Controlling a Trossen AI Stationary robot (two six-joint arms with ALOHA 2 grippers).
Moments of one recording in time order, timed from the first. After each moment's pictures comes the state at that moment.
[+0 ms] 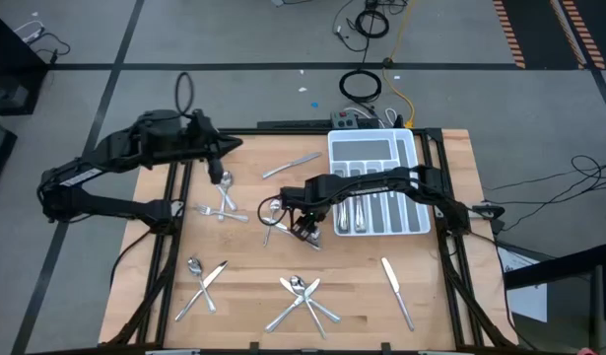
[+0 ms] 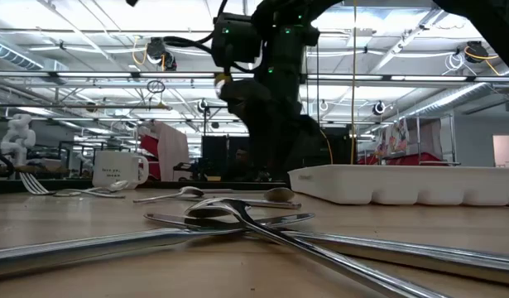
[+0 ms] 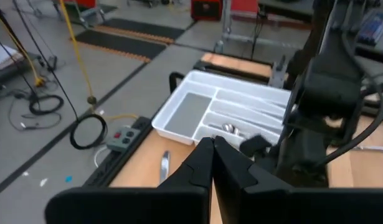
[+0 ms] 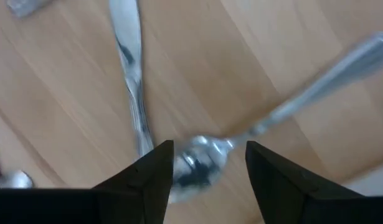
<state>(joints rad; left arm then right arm) 0.28 0.95 1.28 -0.70 -0.11 -0.05 -0.04 2.16 1.75 -0.97 -0.06 0.63</state>
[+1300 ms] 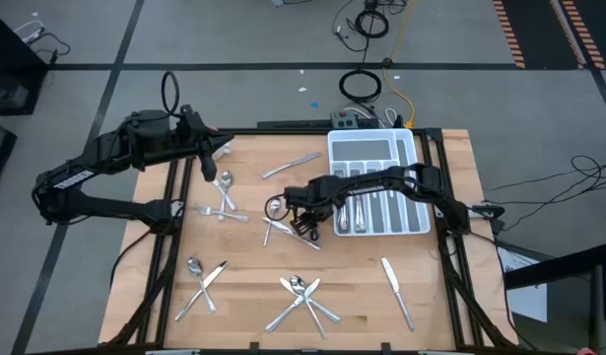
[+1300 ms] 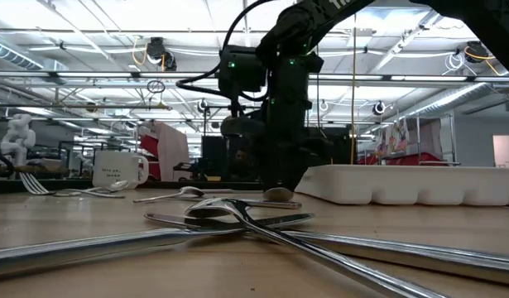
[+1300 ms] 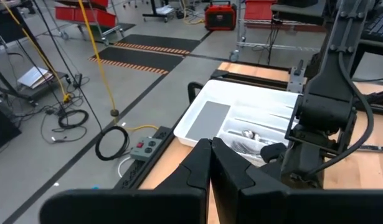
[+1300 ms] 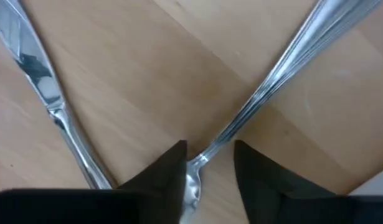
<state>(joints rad) 0.28 0.91 1.28 -0.71 -0.18 0.03 -0.07 2.18 1.62 -0.87 -0.08 0.85</state>
